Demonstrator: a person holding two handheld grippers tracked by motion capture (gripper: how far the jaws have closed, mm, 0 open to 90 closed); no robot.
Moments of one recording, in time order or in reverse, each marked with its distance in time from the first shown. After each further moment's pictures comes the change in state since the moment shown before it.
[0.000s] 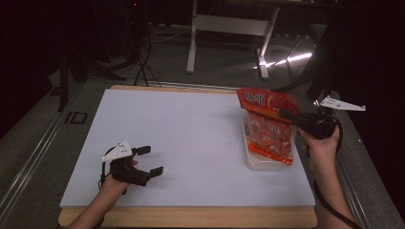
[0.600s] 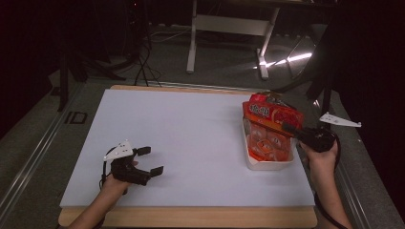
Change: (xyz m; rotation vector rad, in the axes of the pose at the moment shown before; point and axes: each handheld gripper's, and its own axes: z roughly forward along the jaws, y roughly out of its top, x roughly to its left) left arm 0.004 -0.005 0.004 0.014 0.008 -0.010; right arm -0.026 -0.051 -0.008 0.028 -0.050 0.057
